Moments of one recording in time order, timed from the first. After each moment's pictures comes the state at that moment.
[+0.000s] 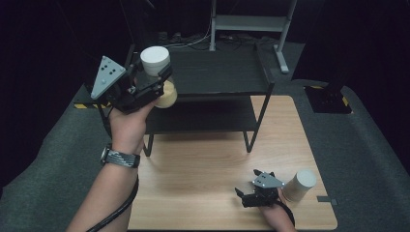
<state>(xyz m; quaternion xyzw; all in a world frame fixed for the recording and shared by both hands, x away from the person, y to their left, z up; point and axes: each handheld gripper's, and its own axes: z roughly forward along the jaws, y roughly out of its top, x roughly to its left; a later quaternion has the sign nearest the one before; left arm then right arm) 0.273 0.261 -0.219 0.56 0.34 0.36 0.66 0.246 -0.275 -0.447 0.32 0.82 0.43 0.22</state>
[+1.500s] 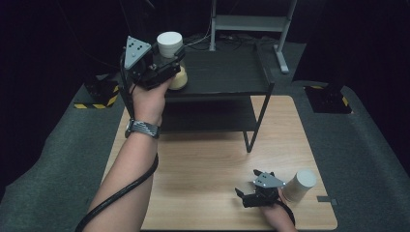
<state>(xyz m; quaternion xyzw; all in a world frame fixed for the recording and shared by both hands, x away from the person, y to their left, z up) 0.333 0.225 -0.215 0.56 0.38 0.37 0.63 0.248 -0.279 -0.448 0.32 0.82 0.43 0.21</state>
